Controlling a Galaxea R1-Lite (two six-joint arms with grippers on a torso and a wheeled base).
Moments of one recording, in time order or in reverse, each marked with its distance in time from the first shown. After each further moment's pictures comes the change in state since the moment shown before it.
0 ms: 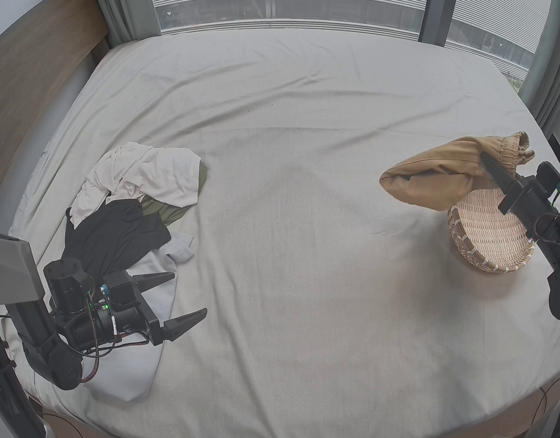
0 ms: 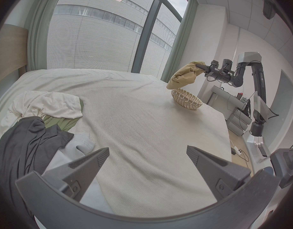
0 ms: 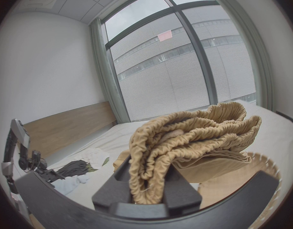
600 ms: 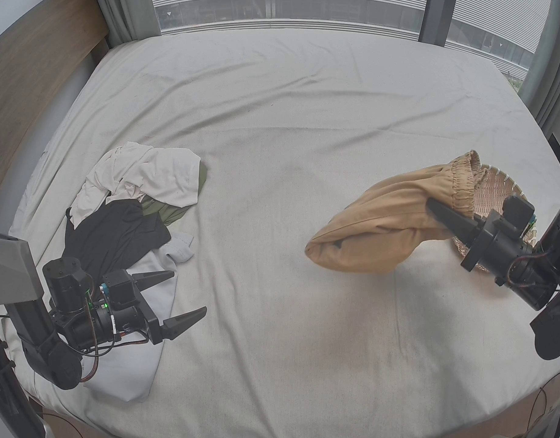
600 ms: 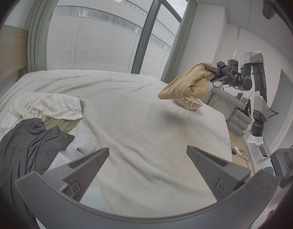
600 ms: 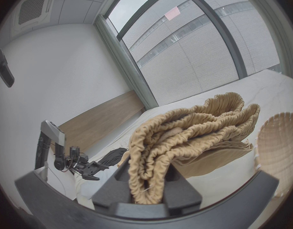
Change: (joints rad) left arm 0.001 -0.006 -0.003 0.000 0.000 0.001; right arm 0.326 -0.029 0.159 -0.001 0.002 0.037
